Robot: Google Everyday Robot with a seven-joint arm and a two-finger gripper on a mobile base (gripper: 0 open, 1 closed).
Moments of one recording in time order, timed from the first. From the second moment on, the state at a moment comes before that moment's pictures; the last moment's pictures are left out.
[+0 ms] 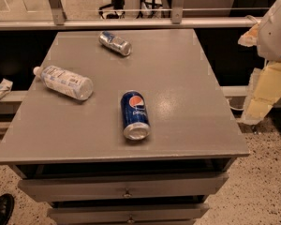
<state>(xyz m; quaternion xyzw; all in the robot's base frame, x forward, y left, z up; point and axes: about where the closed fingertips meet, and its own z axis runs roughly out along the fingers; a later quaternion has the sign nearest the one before) 0.438 -0.216 0.977 -0.60 0.78 -0.04 0.16</state>
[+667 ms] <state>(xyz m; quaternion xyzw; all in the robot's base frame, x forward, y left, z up) 0.444 -0.207 0.975 -0.58 0.79 -0.03 0.17</state>
